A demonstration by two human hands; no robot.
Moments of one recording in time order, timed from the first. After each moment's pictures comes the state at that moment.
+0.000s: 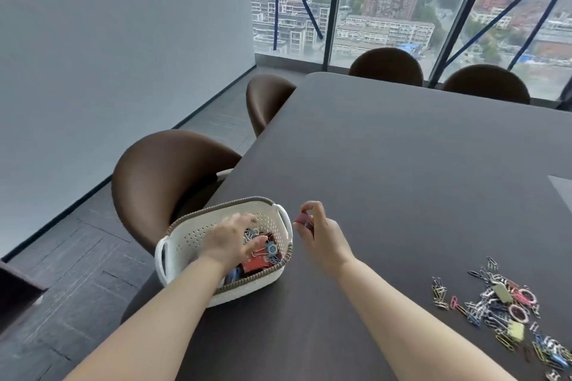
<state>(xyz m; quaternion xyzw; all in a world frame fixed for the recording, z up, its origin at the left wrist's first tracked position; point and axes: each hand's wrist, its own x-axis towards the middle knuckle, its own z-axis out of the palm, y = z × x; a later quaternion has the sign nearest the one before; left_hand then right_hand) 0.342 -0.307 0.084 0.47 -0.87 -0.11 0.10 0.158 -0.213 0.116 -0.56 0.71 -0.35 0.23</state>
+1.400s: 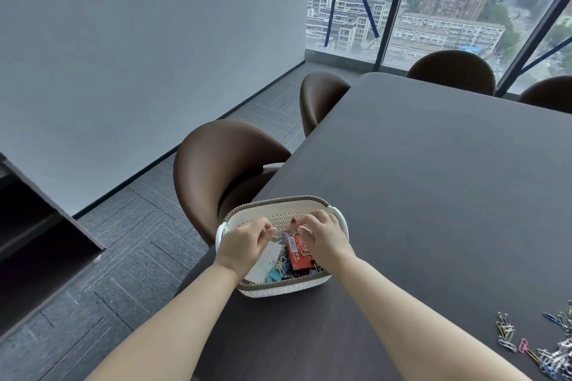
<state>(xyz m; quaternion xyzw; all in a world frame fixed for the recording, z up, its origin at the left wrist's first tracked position) 0.413 -0.306 0.073 0.46 -0.83 -0.10 0.28 0.223 -0.274 0.078 -0.67 0.68 -0.22 0.19</state>
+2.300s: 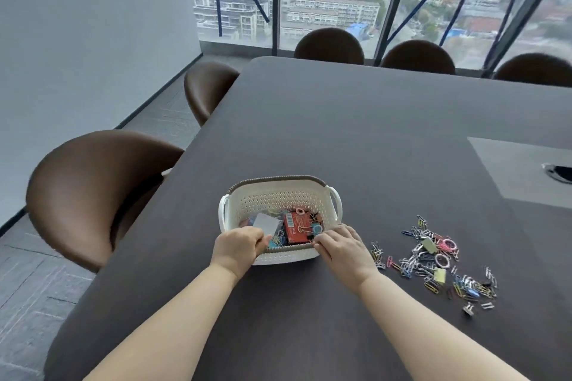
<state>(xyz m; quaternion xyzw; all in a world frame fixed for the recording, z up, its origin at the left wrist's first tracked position) 0.233 -0.250 0.054 0.31 -0.93 -0.03 0.19 0.044 -0.109 0.053 -0.63 0.76 -0.13 -0.02</state>
